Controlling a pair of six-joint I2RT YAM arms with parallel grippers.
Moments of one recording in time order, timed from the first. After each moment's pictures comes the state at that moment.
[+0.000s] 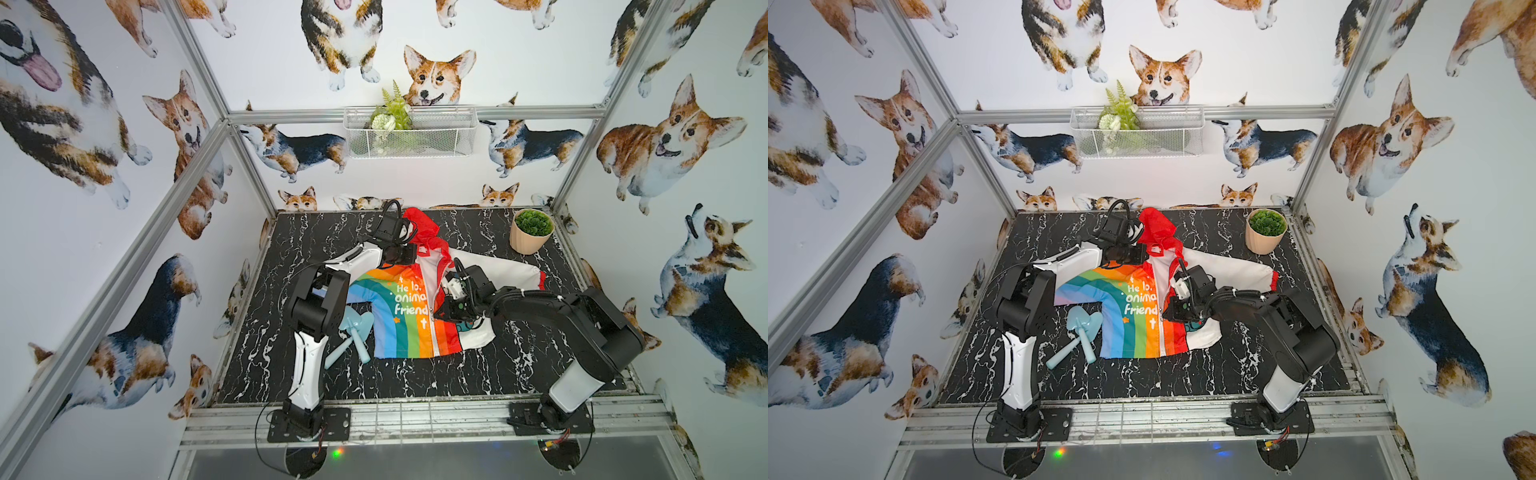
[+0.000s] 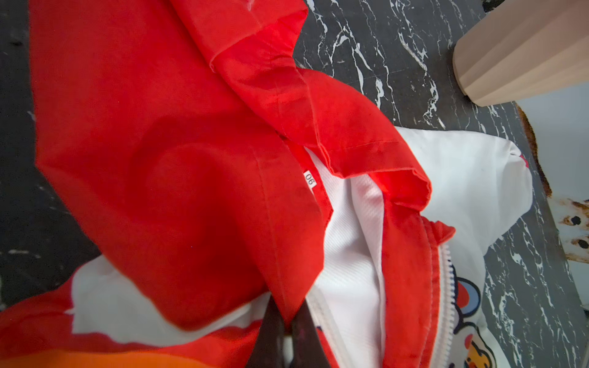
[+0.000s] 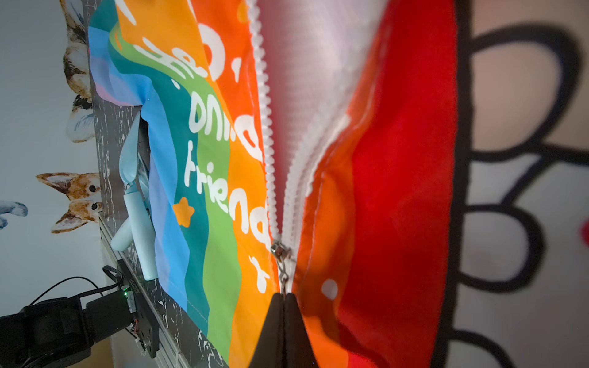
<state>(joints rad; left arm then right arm) -0.47 2.11 1.56 -0.32 0.31 -0.32 0.62 1.65 0.79 -0.10 -0.49 0.61</state>
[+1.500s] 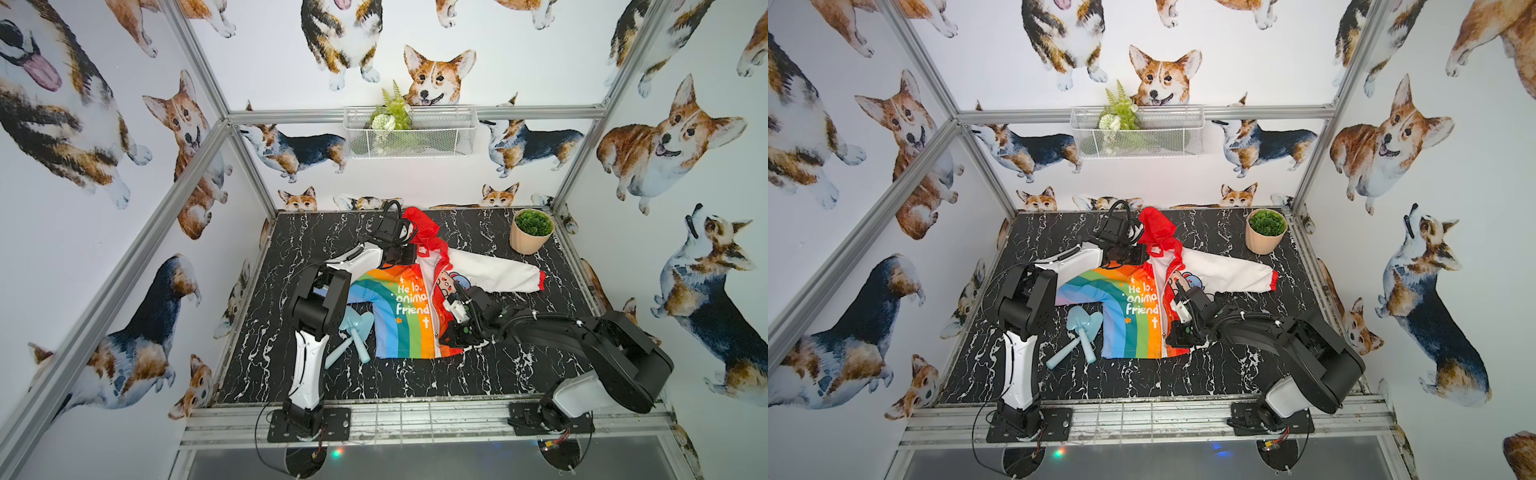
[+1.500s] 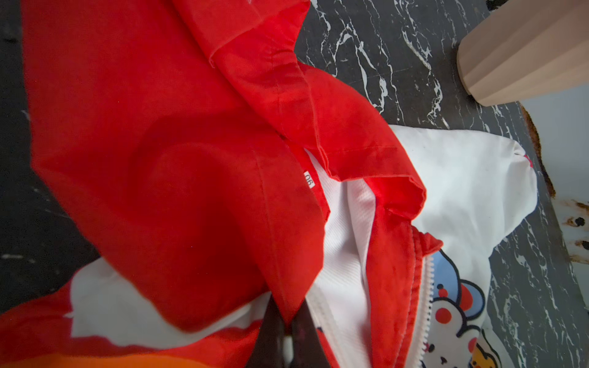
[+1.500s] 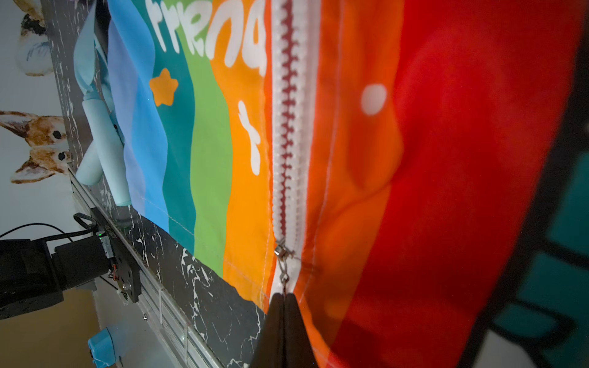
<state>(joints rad) -0.47 2.12 1.57 -0.32 0.31 -0.32 0.76 1.47 0.62 -0.18 -0.45 0.65</state>
